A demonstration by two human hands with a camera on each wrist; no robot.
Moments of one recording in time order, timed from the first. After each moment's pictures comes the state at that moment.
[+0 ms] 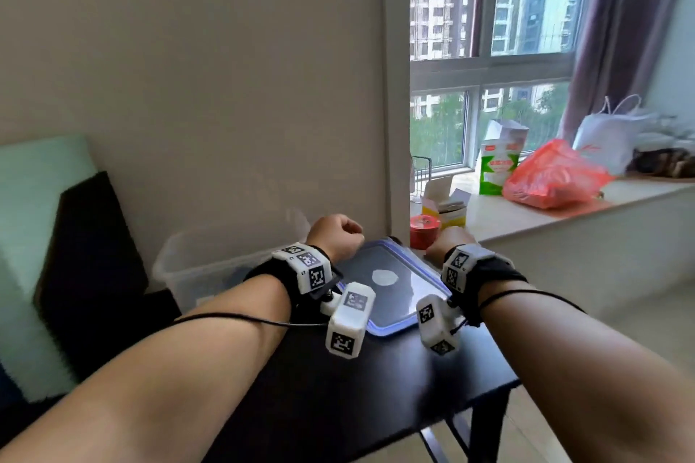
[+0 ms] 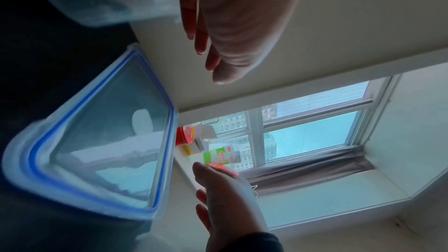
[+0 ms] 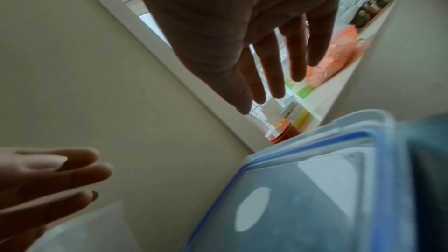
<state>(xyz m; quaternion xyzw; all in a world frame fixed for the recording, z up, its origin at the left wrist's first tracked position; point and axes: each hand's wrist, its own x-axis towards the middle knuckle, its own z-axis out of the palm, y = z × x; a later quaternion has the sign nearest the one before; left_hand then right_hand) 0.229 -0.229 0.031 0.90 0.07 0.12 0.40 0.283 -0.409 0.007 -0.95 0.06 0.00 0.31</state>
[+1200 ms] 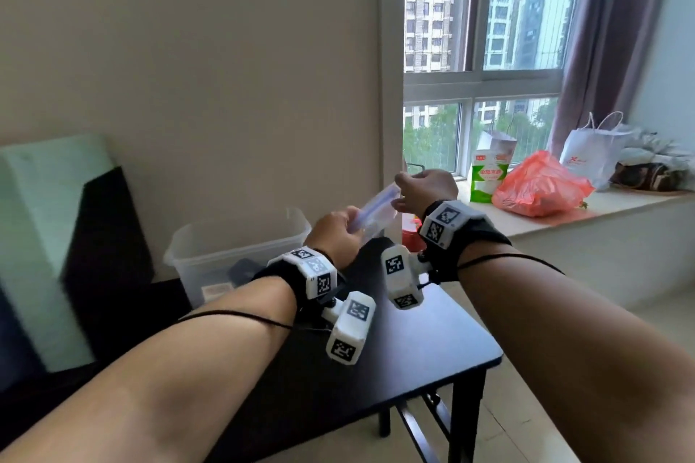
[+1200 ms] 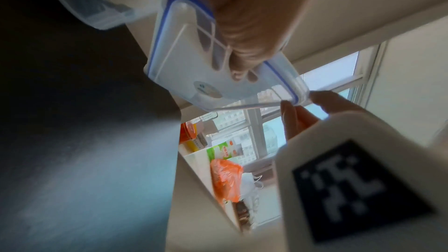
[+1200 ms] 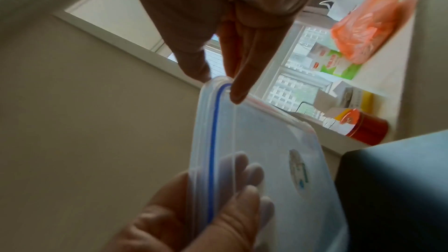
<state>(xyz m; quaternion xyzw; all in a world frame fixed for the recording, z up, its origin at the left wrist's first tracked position) 0.190 -0.248 0.037 0.91 -0.01 0.19 0.37 0.220 -0.391 0.096 -0.78 -0.02 -0.12 0.62</state>
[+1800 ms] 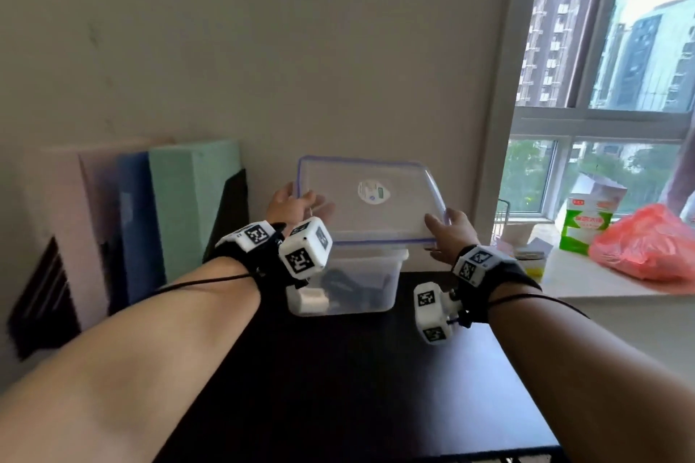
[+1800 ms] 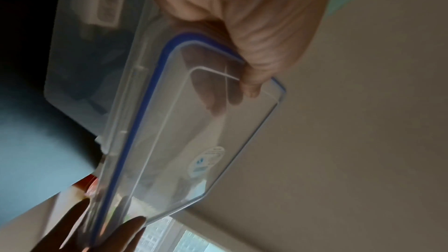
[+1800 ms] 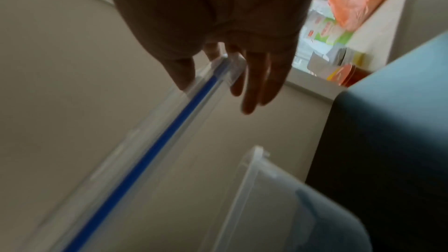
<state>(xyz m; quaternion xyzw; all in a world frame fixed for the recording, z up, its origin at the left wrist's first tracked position) 0.121 -0.066 0.099 0.54 0.10 0.28 0.79 0.244 -0.277 0.066 -0.82 -0.08 -0.05 0.57</state>
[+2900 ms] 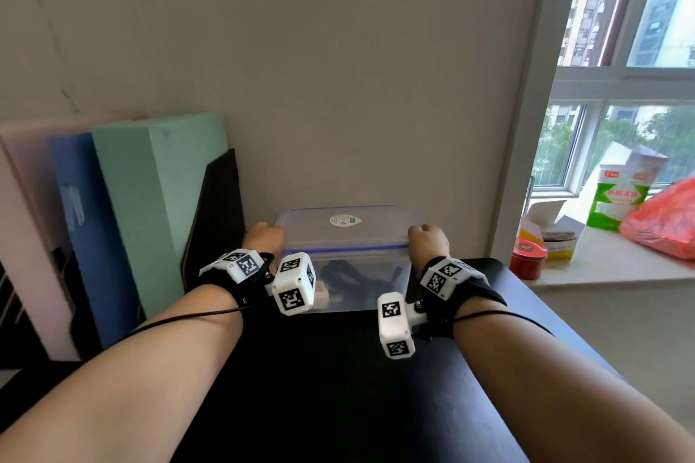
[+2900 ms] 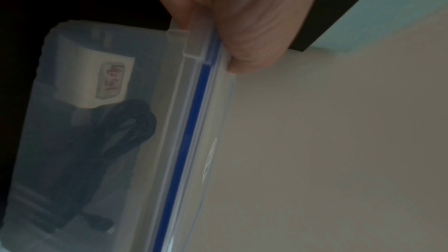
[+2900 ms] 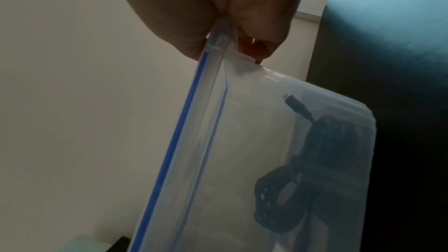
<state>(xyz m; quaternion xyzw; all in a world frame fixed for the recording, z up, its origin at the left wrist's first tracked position) 0.182 0.023 0.020 0.81 0.36 0.17 0.43 0.282 -0.198 0.009 -0.82 -0.03 0.00 0.58</state>
